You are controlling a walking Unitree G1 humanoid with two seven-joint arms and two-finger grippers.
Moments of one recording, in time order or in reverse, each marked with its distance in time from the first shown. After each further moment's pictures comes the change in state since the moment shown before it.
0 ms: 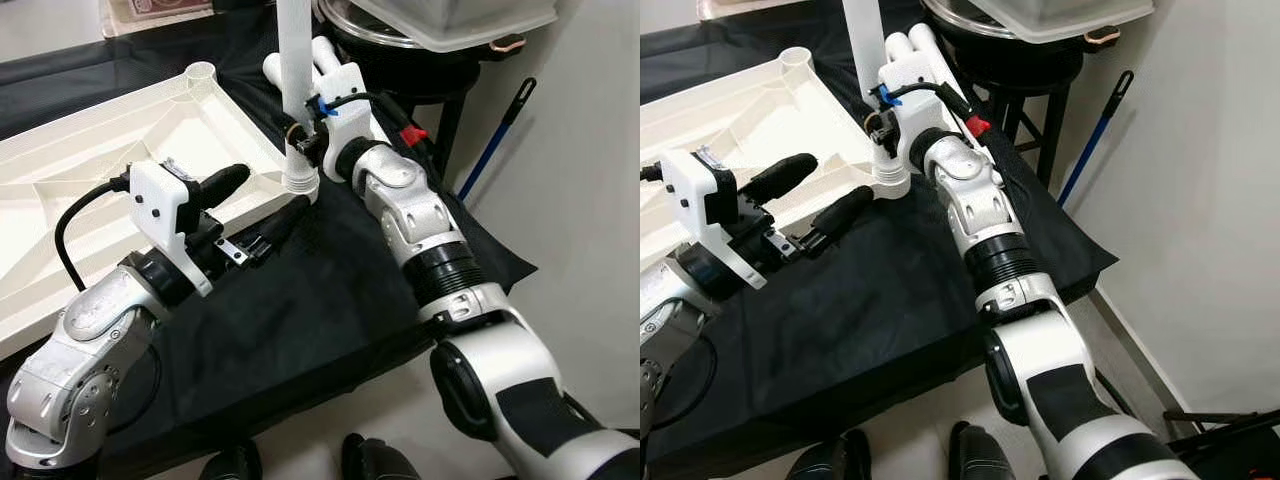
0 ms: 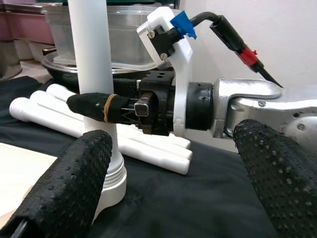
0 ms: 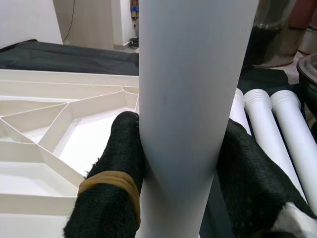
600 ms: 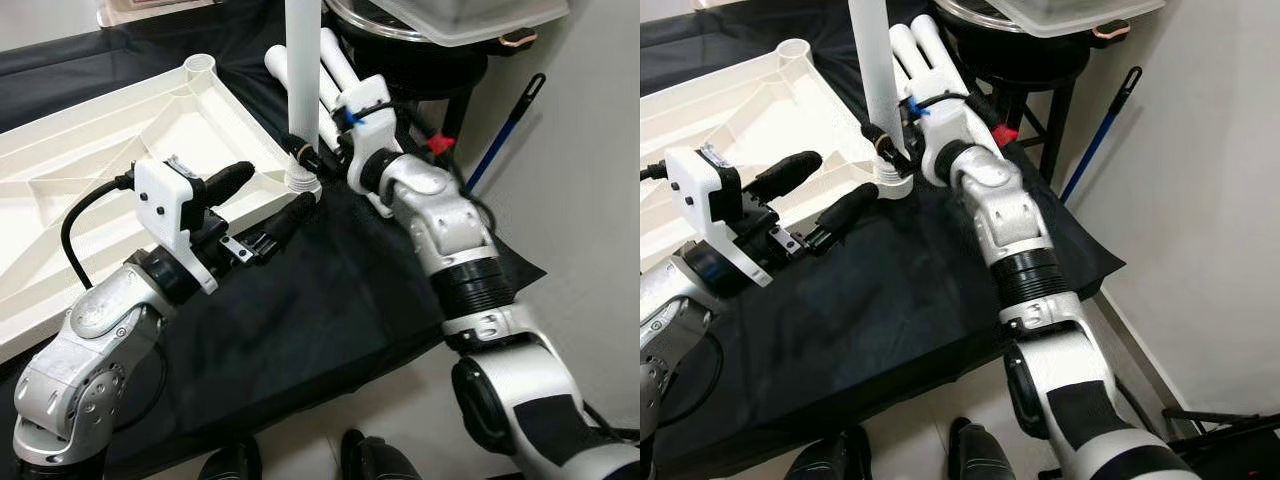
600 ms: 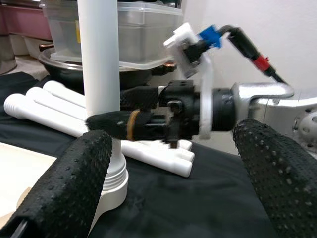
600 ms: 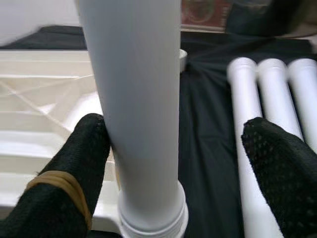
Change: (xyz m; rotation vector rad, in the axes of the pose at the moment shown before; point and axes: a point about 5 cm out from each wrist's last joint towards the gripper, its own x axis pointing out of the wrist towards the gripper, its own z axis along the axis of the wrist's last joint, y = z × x) left arm 0.003 -0.002 0.000 -0.007 -0.012 -0.013; right arm -0.029 -0.036 -0.004 0.068 0.025 0.099
